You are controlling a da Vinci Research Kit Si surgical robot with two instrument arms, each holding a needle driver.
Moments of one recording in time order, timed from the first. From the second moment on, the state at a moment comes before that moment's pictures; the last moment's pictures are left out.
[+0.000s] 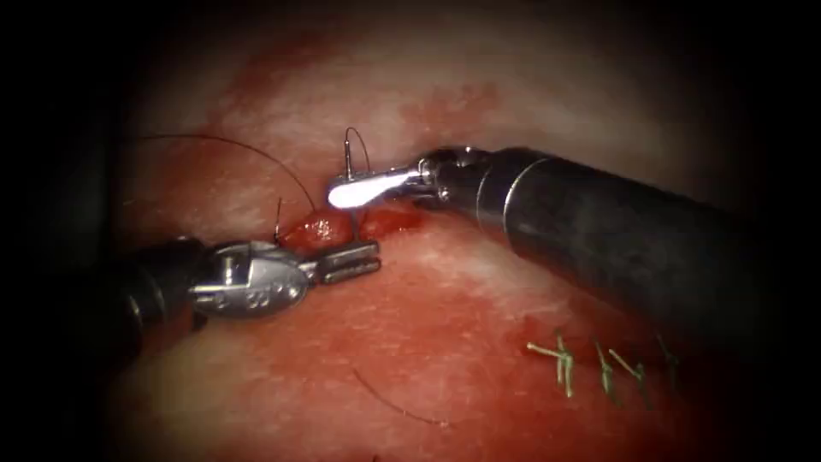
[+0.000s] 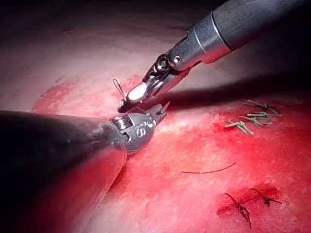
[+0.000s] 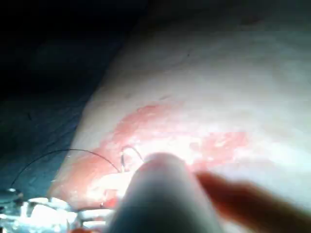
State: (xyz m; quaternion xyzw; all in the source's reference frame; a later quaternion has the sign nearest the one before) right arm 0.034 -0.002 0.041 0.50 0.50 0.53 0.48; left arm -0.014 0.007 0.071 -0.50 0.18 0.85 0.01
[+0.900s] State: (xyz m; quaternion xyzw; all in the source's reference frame) right arm 0.034 -0.001 0.043 0.34 0.63 0.38 0.58; left arm -0.014 0.005 0.067 -0.58 -0.08 0.78 0.22
